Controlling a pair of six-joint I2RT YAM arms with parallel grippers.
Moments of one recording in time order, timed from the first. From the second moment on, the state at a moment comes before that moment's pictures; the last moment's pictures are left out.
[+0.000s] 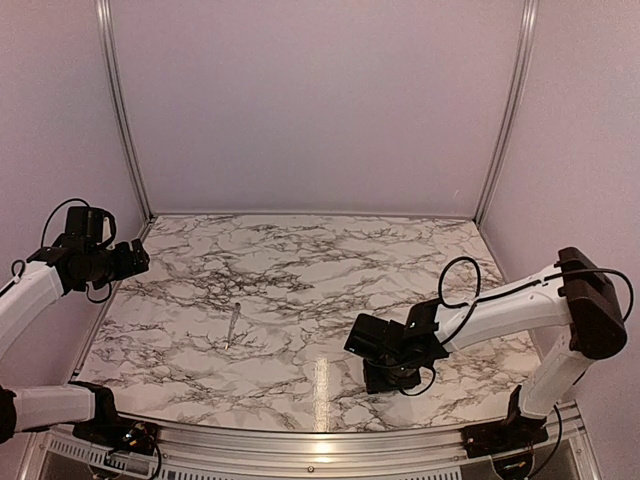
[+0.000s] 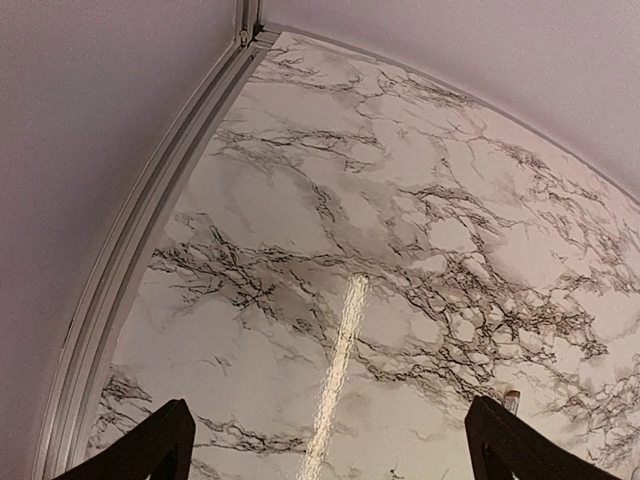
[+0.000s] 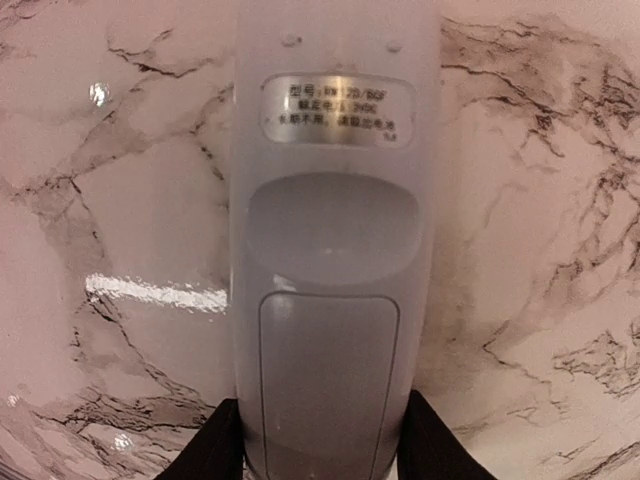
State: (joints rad) left arm -0.04 1.03 0.80 -0.50 -0.07 -0.36; right arm 1.15 1.65 0.90 -0.67 0.18 1.07
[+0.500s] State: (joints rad) left arm -0.04 1.03 0.80 -0.50 0.00 -0.35; right arm 1.15 1.72 1.01 -0.79 0.22 0.94
